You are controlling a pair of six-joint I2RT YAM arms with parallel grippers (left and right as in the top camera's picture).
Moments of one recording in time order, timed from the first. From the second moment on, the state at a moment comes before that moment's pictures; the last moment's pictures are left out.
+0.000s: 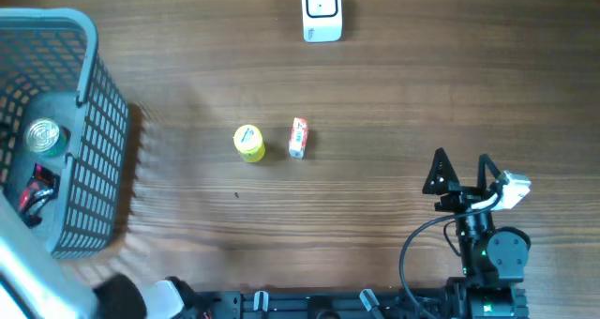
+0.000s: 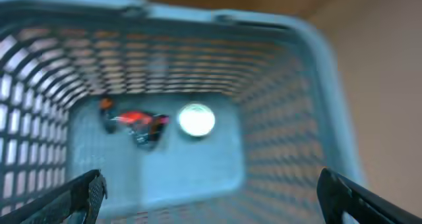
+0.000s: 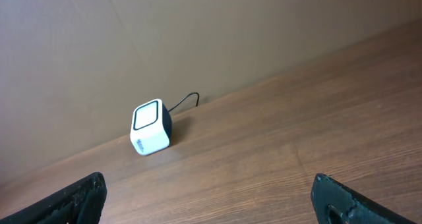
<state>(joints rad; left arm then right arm) 0.52 1.49 2.10 -1.43 -0.36 -0.85 -0.01 0.03 0.01 0.00 -0.04 0.41</state>
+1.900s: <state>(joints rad) 0.60 2.12 1.59 -0.72 -0.35 -0.94 -0.01 0.03 0.01 0.00 -0.04 0.41</state>
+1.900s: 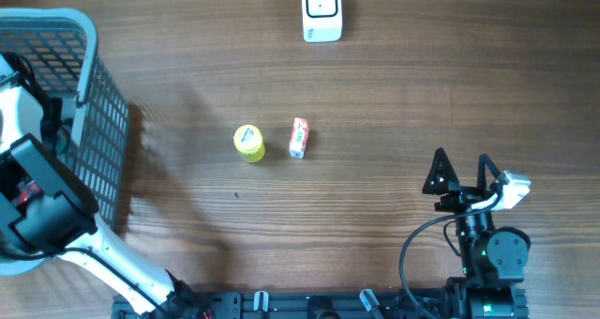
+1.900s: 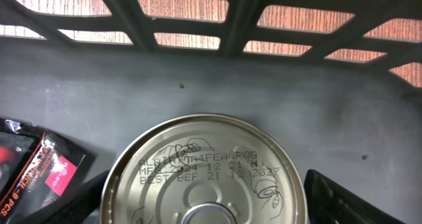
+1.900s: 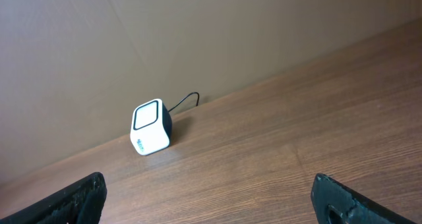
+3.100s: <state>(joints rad) 0.60 1.68 1.58 -0.86 -0.10 -0.94 -0.01 0.03 0.01 0.00 -0.04 0.41</state>
